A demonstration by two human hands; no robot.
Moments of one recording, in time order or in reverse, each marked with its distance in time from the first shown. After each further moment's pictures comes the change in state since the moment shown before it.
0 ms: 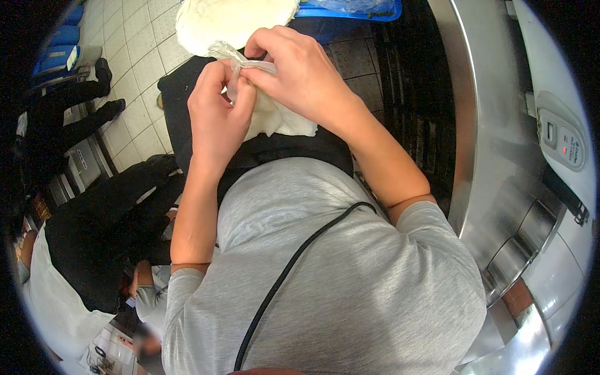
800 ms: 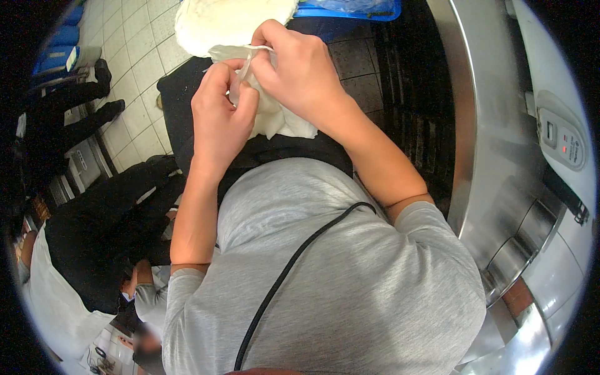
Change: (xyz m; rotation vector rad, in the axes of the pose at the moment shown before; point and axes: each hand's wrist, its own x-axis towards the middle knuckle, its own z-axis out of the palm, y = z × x) left_hand 0.000 0.007 0.002 -0.036 -0.065 -0.028; right_hand -0.002 -0.002 0.007 -0.082 0.109 0.217
